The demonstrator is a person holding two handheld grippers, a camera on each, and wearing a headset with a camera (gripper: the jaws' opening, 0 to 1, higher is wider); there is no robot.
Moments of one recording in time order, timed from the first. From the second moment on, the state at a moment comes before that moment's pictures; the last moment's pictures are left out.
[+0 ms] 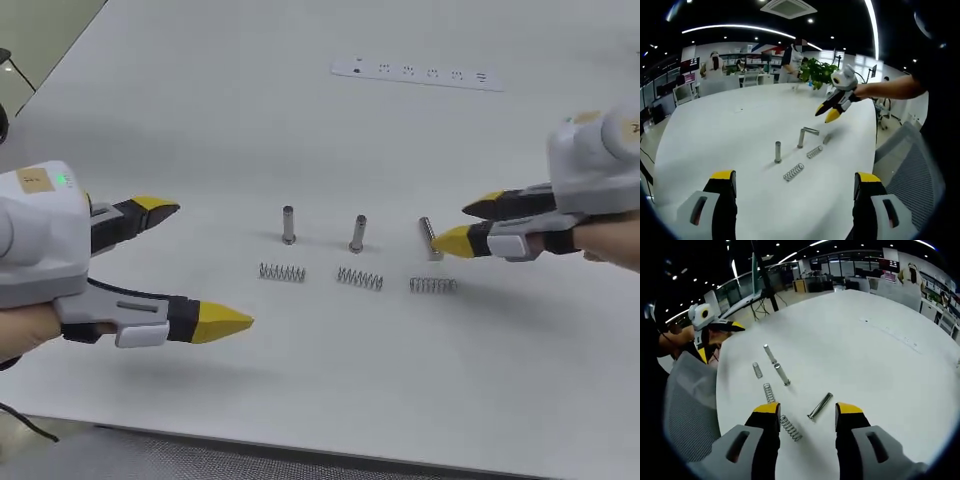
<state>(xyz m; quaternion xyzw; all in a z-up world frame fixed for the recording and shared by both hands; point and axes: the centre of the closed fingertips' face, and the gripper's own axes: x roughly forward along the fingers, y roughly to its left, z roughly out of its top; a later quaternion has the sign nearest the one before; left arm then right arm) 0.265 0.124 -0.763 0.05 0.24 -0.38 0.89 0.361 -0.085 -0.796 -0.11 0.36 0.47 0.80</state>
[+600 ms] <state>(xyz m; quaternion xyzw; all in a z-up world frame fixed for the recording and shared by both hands) 0.266 0.125 -0.763 0.04 0.24 -0.38 0.89 0.385 -0.080 -0.823 -0.10 0.43 0.42 0.79</state>
